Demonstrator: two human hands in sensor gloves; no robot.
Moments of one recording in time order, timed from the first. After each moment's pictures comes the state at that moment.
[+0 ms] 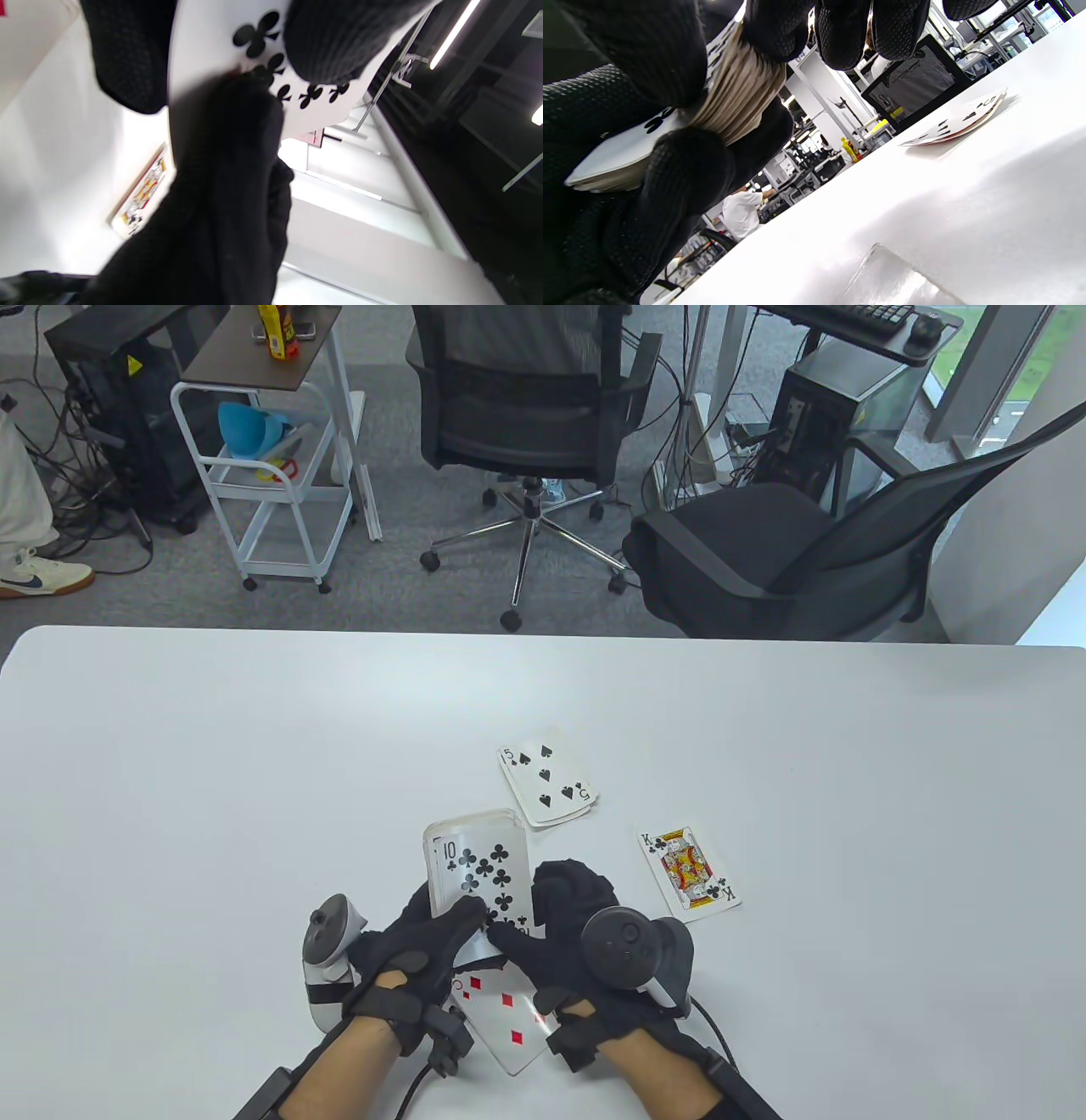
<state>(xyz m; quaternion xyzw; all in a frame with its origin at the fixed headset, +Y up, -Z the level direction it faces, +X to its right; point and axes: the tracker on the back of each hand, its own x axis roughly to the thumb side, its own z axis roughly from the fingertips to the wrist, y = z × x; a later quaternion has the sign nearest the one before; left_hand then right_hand) -0.176 -0.769 -0.263 -0.15 -0.02 0.80 0.58 0.053 -0.725 -0.263 0.16 -0.06 0.91 0.37</state>
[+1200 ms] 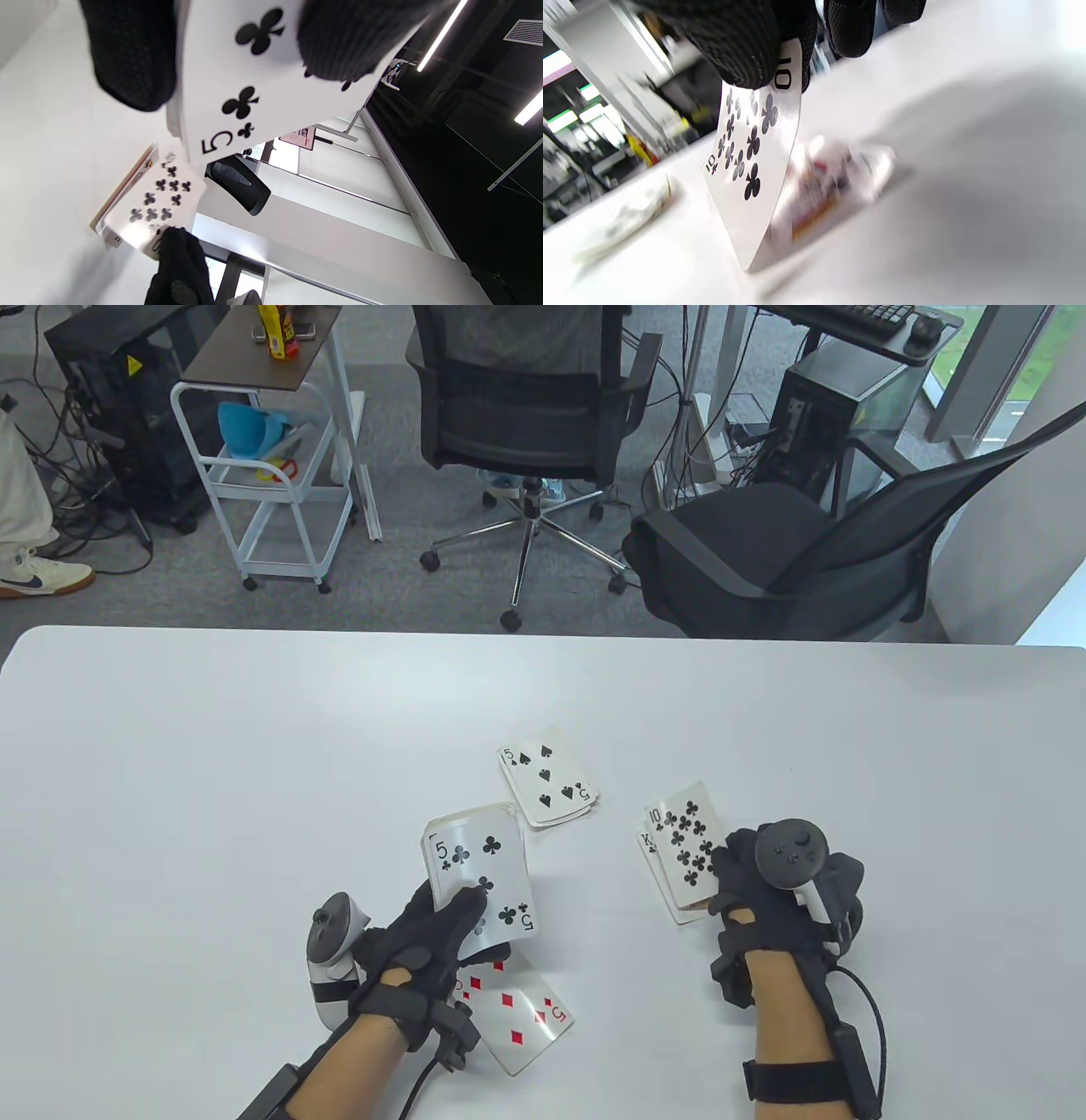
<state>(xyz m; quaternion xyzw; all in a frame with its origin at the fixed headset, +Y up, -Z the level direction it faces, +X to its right) -0.173 -0.766 -0.267 -0.14 -0.04 0.80 0.59 0.230 -0.732 -0.329 -0.15 0.08 0.95 0.26</state>
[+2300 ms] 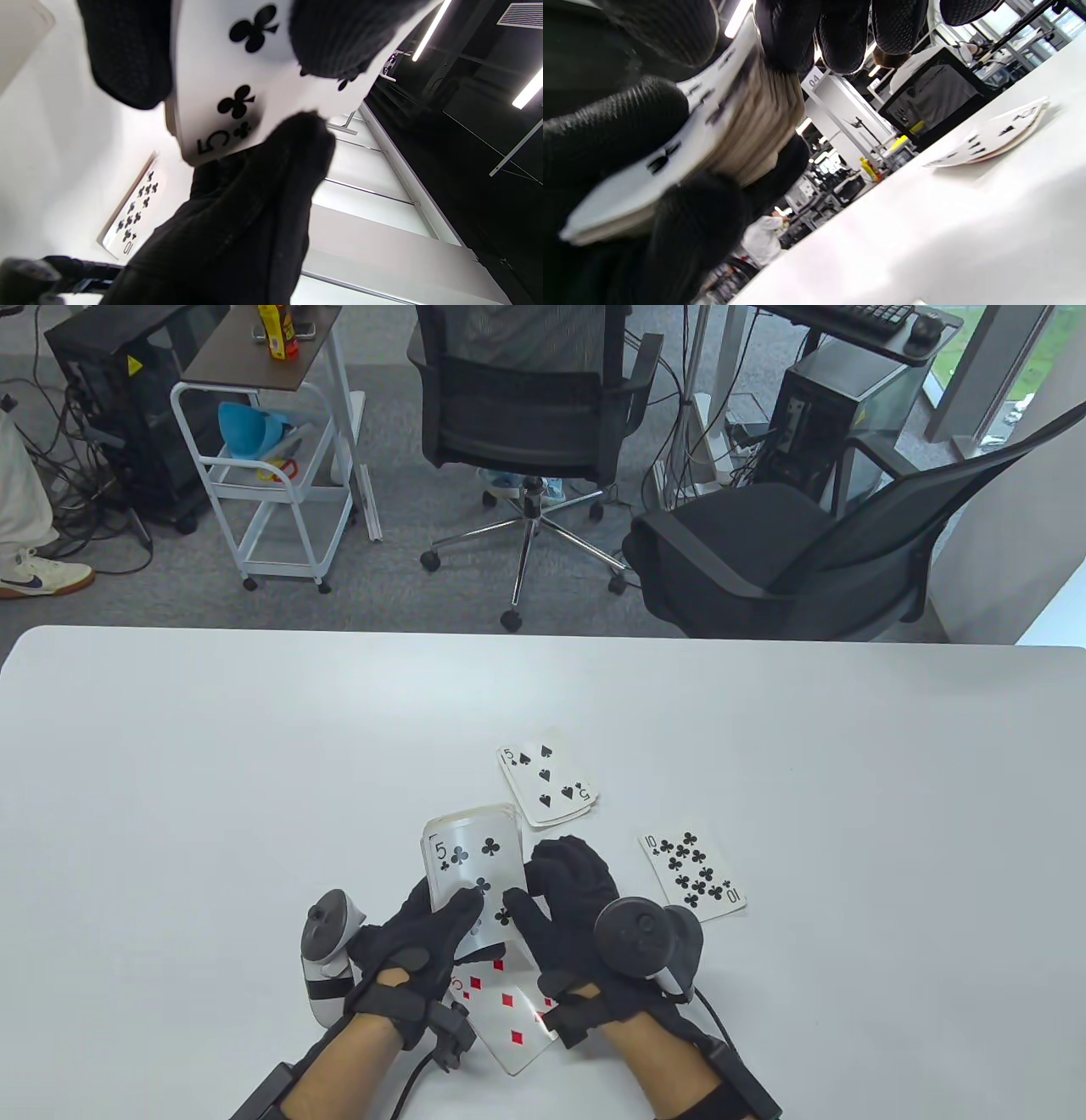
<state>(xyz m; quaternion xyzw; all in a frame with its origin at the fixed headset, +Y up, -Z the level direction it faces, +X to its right) -0.176 -0.766 -0.269 -0.13 -0.05 0.78 0.61 0.057 -0.722 -0.273 0.18 -0.10 0.90 0.40</state>
